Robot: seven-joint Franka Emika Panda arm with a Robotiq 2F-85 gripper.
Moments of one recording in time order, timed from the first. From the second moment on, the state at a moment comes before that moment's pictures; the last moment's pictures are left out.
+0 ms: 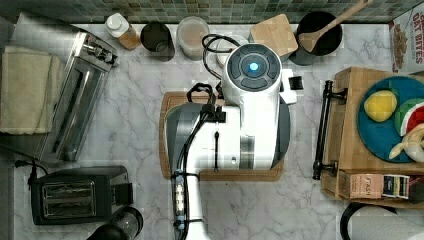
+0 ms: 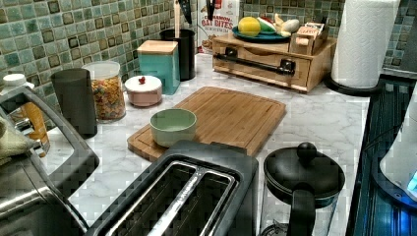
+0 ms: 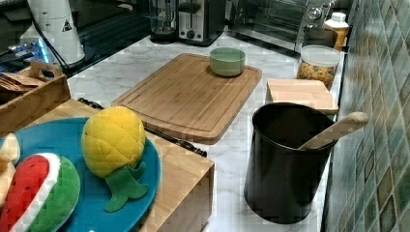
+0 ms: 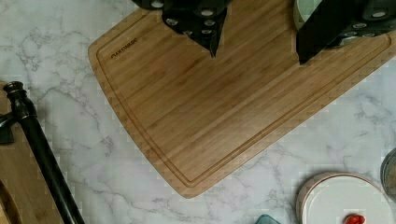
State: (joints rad) arm 0.01 0.06 -0.04 -1.86 -0.05 0.27 -0.14
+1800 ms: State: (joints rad) arm -0.16 0.19 -0.11 -1.99 -0.08 0.57 -0.65
